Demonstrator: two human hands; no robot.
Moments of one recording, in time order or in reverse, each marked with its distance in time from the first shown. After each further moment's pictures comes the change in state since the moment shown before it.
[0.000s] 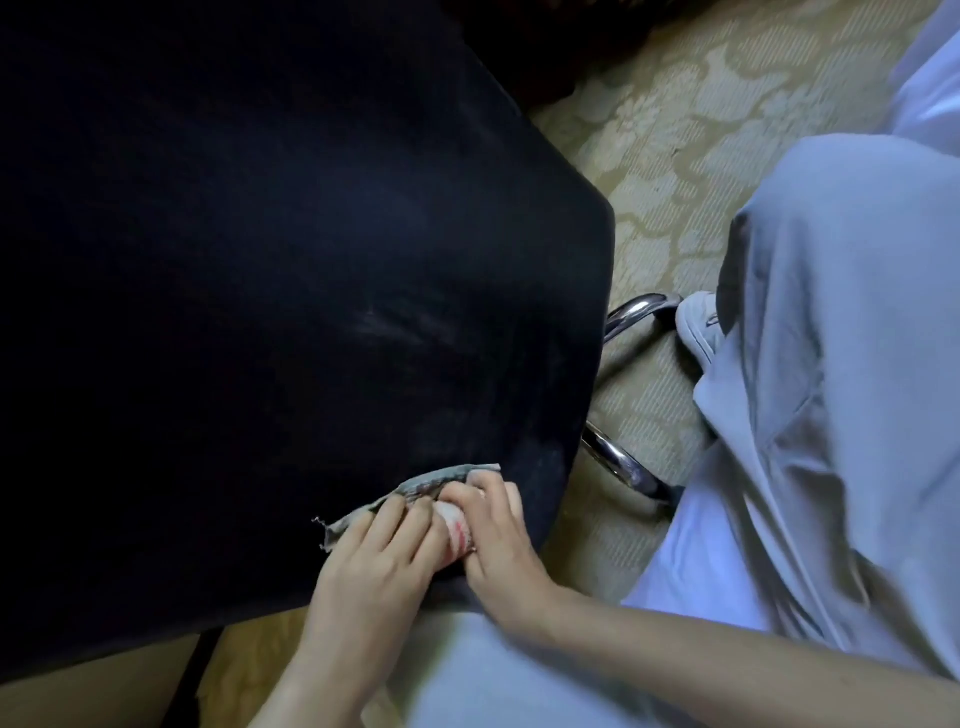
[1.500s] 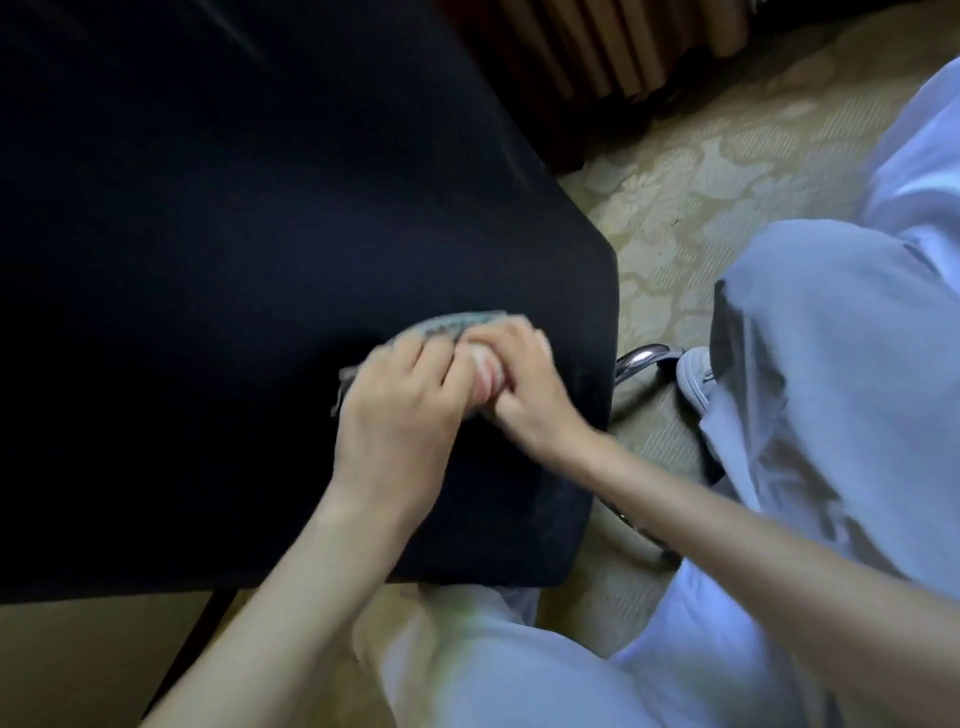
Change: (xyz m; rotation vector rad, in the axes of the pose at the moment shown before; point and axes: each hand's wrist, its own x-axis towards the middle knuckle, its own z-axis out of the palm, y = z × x) left_hand 0.088 -0.043 -0.072 0.094 0.306 -0.123; right_hand 0.115 -0.070 -0.088 -0.114 0.278 -0.403
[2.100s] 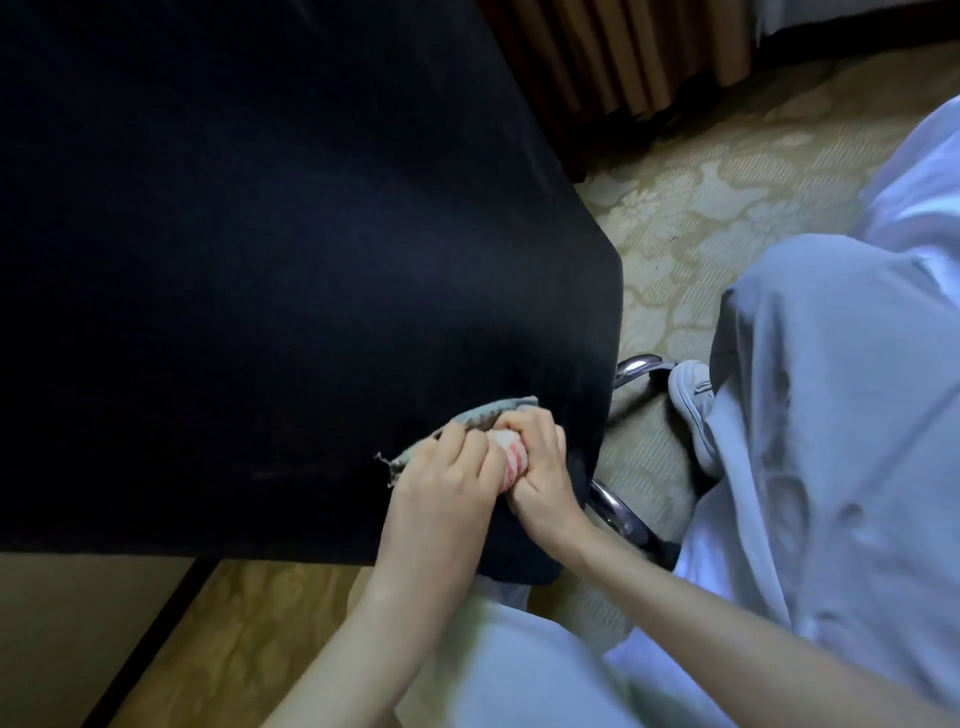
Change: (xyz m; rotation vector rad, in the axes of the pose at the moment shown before) left_hand -0.072 0.038 0.041 -0.136 -0.069 -0.024; right_hand -0.092 0.024 0.046 0.053 0.035 0.249
